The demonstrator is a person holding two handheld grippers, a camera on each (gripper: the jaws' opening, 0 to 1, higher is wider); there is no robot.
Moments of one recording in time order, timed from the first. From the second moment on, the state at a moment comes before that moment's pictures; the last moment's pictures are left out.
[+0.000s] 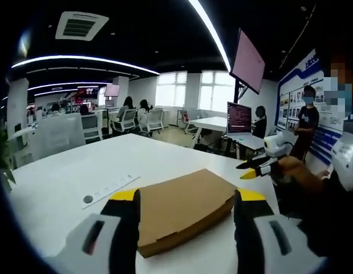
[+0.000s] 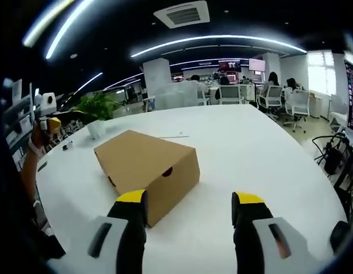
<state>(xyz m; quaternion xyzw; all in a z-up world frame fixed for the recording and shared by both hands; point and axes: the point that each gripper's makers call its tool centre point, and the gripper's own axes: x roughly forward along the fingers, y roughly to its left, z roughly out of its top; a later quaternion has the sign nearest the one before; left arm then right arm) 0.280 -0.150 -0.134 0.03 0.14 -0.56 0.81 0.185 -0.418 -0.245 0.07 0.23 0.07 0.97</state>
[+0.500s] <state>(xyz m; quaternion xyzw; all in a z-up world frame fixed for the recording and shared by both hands) 0.273 -0.170 -0.128 0.03 0.12 -0.58 0.80 0.201 -0.411 -0.272 0.12 0.25 0.10 0.96</state>
